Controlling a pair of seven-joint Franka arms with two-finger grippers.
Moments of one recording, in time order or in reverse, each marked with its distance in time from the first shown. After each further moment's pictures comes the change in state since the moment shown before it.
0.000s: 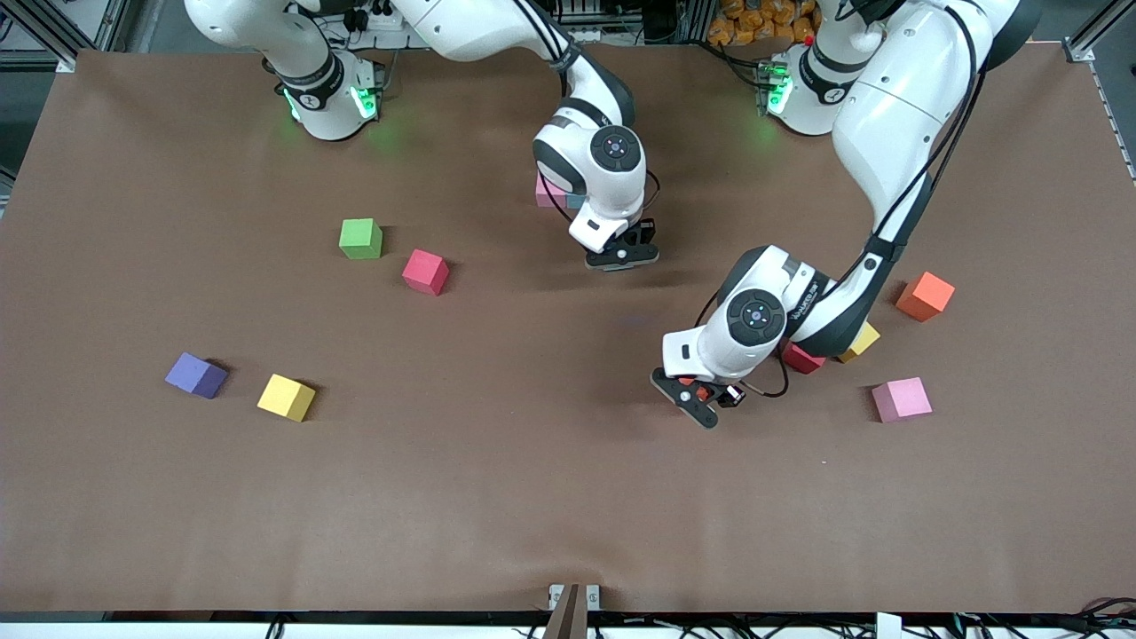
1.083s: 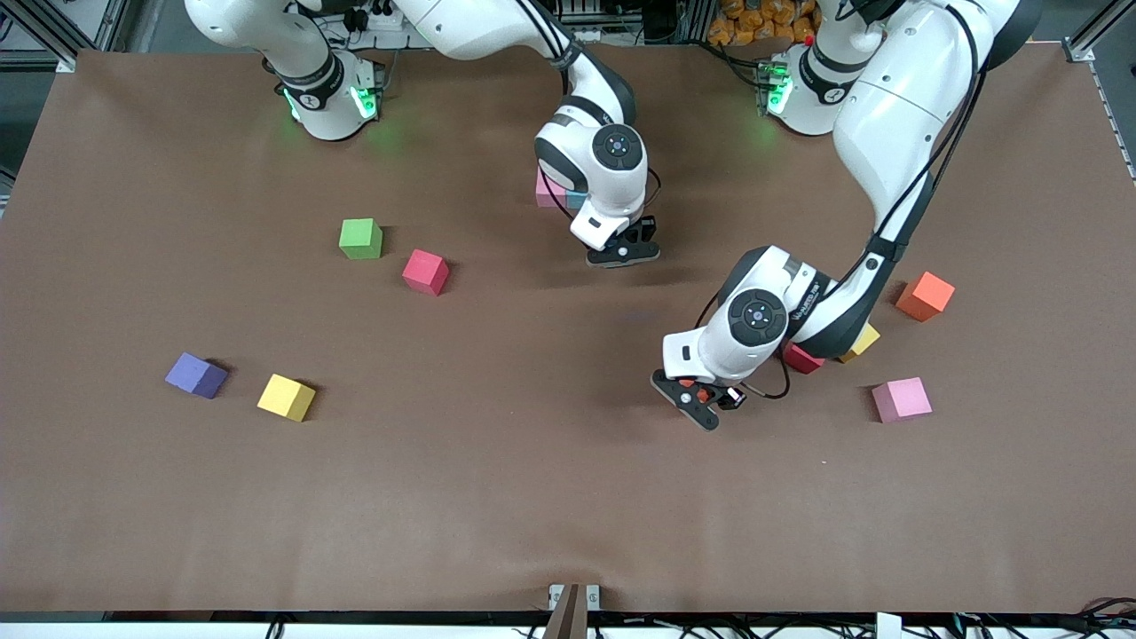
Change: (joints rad) left arm 0.000 -0.001 0.000 0.014 0.000 0.000 0.000; right arm 0.009 0.000 0.001 0.000 0.004 -0.007 0.001
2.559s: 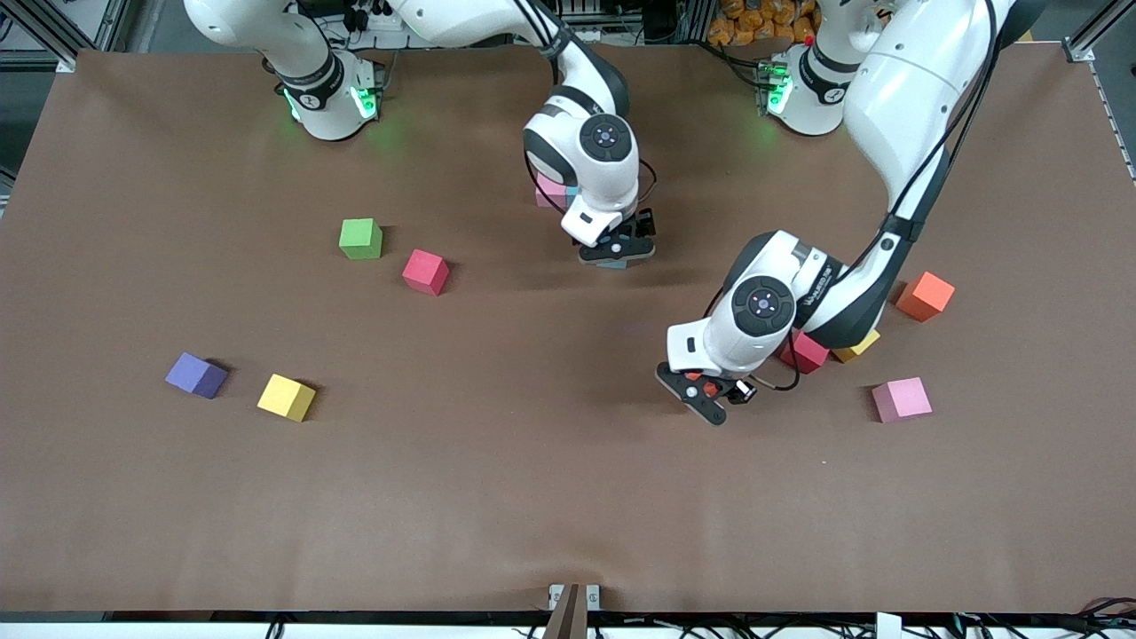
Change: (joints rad) left arm 0.000 -0.086 -0.015 0.004 0.000 -0.134 0.001; right arm -0.054 -0.118 0.020 -0.087 0.001 0.003 -0.016
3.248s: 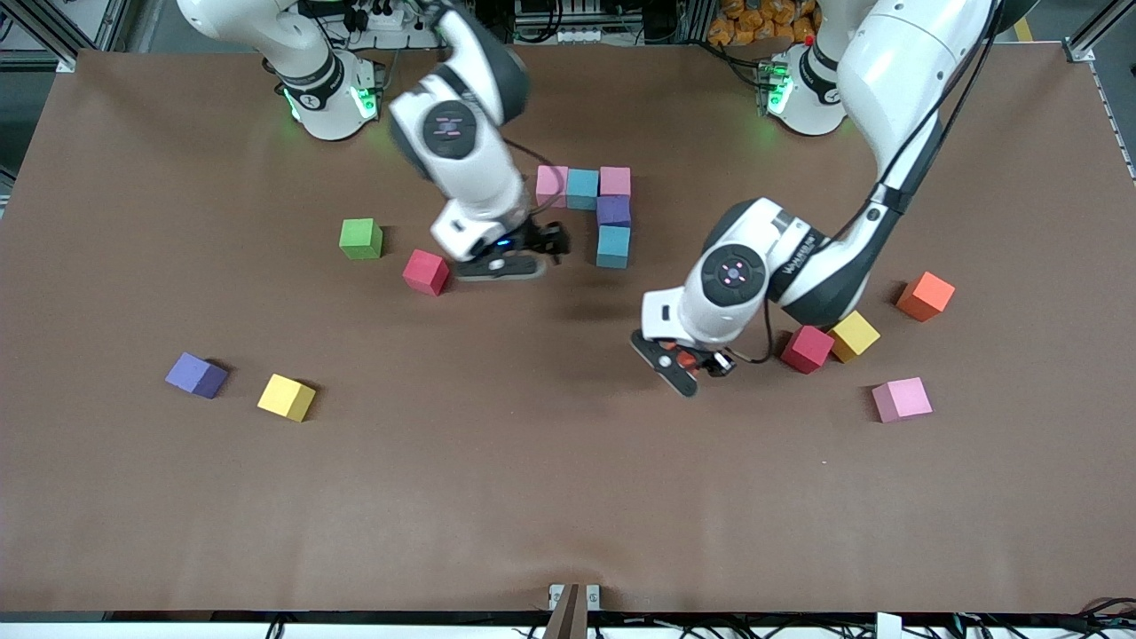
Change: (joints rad) left arm -0.002 -0.040 -0.106 -0.012 0.000 -0.090 0.002; right arm -0.315 -0.390 0.031 -0.300 -0.001 -0.028 -0.129
